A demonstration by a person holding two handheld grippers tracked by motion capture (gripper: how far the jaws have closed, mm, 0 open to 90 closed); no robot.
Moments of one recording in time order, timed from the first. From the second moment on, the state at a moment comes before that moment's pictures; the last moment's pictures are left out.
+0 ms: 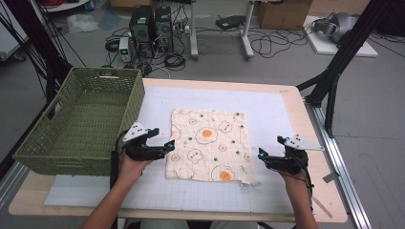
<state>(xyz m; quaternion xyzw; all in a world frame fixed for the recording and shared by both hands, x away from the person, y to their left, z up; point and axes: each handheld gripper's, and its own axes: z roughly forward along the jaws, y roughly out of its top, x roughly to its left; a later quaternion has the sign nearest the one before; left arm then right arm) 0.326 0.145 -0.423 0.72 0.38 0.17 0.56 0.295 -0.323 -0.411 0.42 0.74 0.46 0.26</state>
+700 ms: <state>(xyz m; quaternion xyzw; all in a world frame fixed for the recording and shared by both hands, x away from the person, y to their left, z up) 0.328 0.146 -0.426 0.72 0.38 0.16 0.56 0.294 -0.325 -0.407 0.43 0.72 0.46 0.28</state>
